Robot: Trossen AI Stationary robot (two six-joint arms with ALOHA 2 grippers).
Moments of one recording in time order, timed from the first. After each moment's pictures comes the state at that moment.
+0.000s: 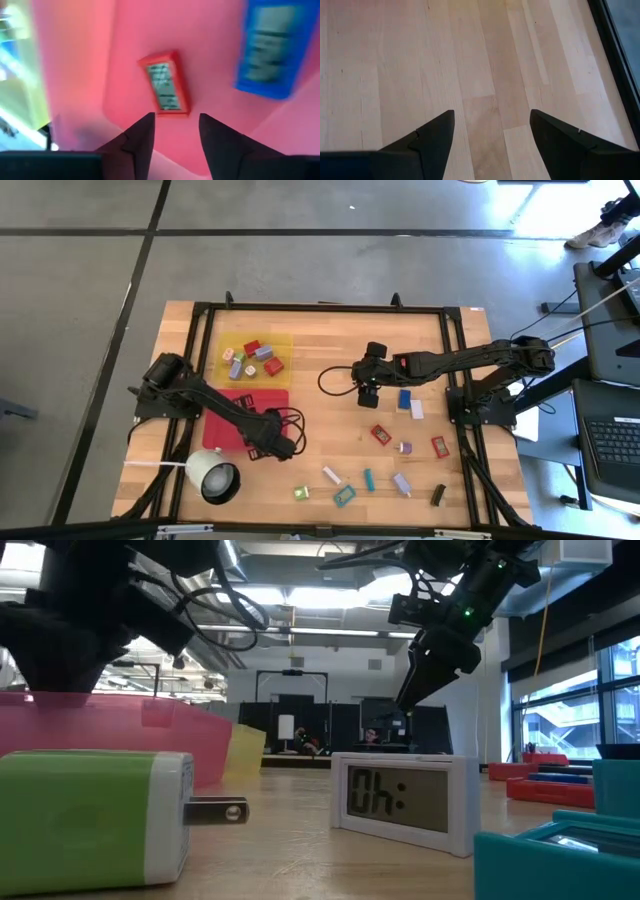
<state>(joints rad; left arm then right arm) -0.43 1.87 1.28 -1.37 -0.15 -0.90 0.01 1.49 0.92 -0.40 0.32 -0.01</state>
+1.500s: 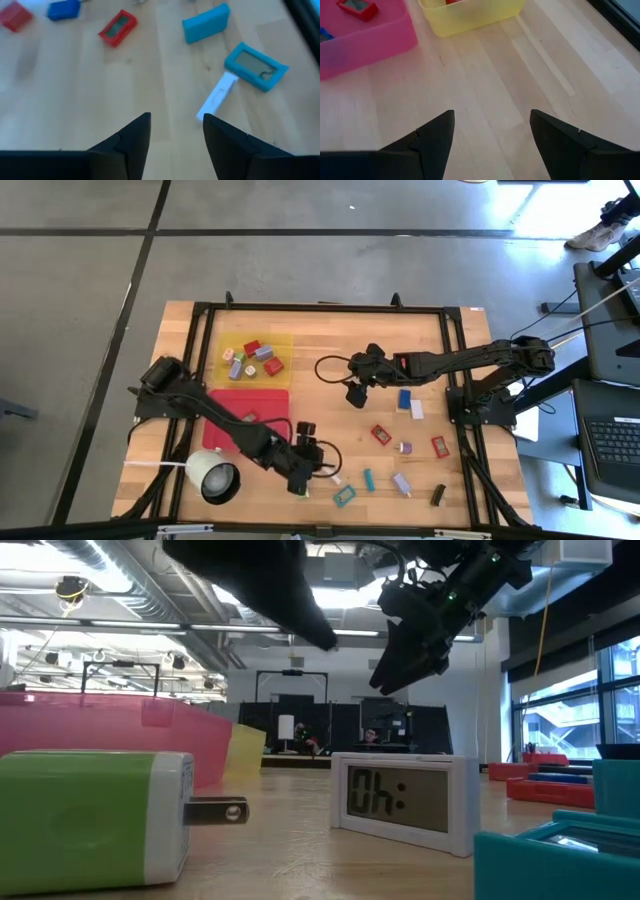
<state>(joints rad) -0.52 1.87 1.31 -0.35 -0.43 -0.21 0.01 1.49 0.92 -0.25 0.27 0.30</state>
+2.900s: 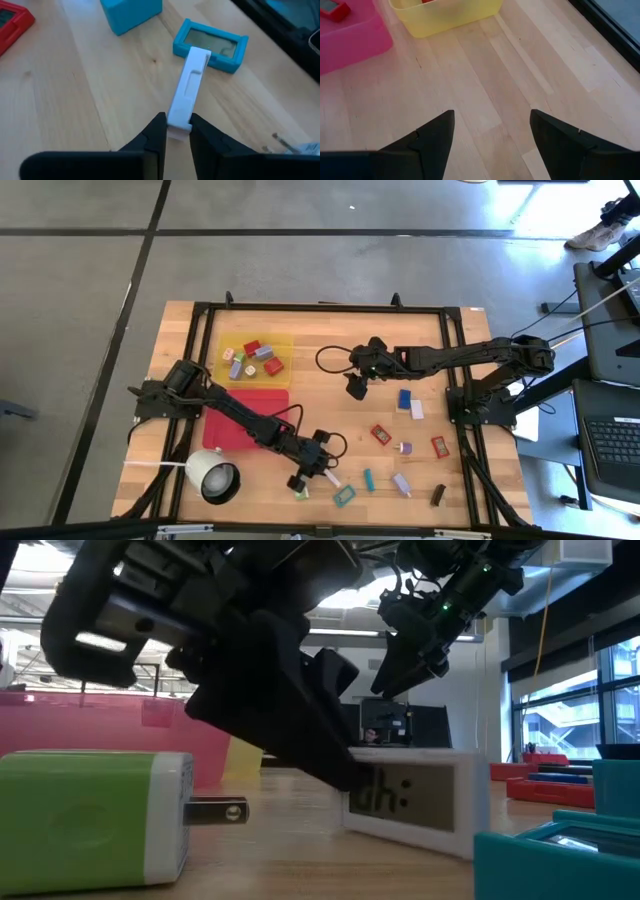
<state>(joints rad) -0.39 2.00 1.10 0.18 0.03 0.04 -0.06 1.49 0.92 -0.26 0.27 0.27</state>
